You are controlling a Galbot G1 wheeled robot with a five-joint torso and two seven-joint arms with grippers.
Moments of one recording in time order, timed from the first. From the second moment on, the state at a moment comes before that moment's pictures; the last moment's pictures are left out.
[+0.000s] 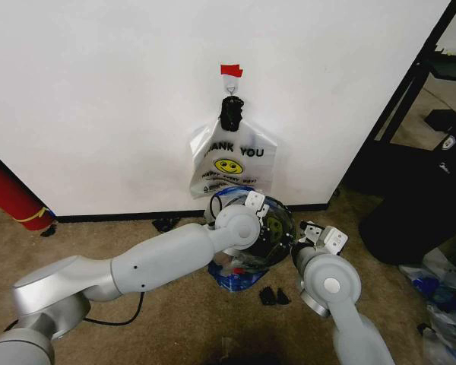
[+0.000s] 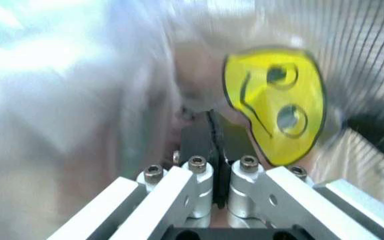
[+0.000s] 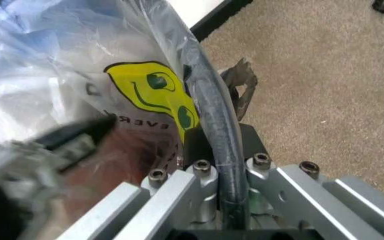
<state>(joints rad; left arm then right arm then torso) 0.16 -1.18 0.69 -1.74 -1.58 0.72 -0.95 -1.13 1.39 0.28 2.14 1.17 -0.61 1.06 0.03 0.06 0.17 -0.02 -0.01</state>
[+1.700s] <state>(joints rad) 0.17 -1.28 0.82 -1.47 -1.35 0.70 -0.84 -1.17 1.38 0.27 2.17 1.13 -0.62 1.03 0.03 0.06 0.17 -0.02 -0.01</state>
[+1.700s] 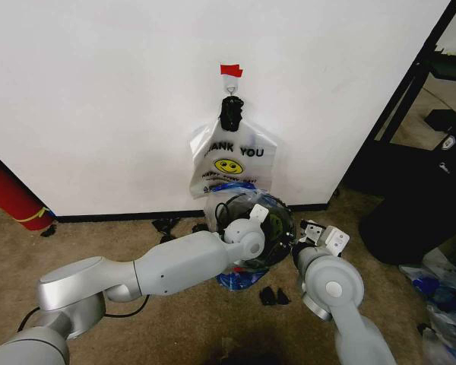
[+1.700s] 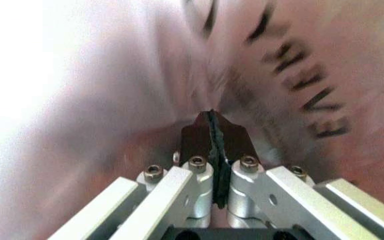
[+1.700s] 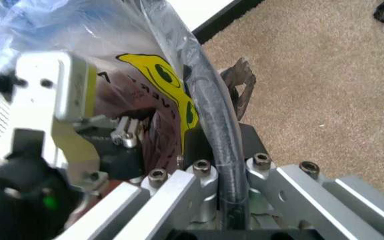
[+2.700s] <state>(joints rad) 0.18 -1.32 0.80 -1.44 -1.63 0.74 -0.92 -1.21 1.38 0.25 2.21 1.06 -0.63 0.98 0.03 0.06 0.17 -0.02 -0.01</state>
